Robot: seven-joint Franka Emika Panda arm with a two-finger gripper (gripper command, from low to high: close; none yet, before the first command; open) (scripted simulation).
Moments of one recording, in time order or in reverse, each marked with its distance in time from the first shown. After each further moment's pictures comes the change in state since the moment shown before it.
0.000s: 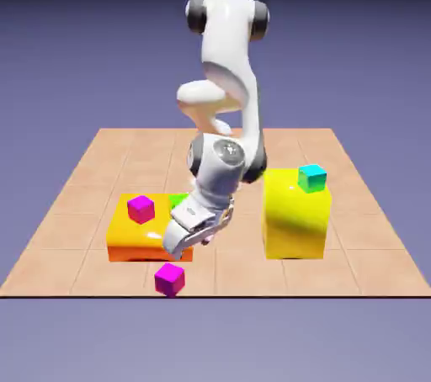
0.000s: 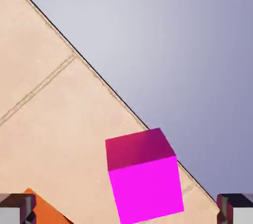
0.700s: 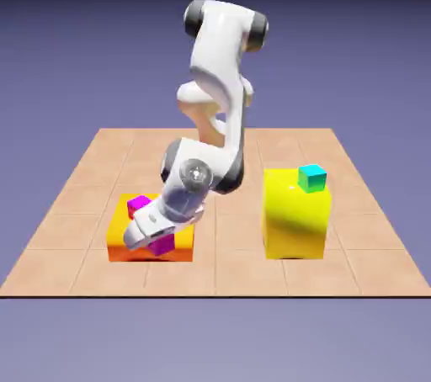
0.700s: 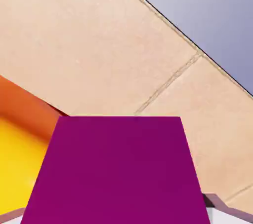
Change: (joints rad) arm -0.137 -0.121 -0.076 0.009 0.073 -0.360 0.207
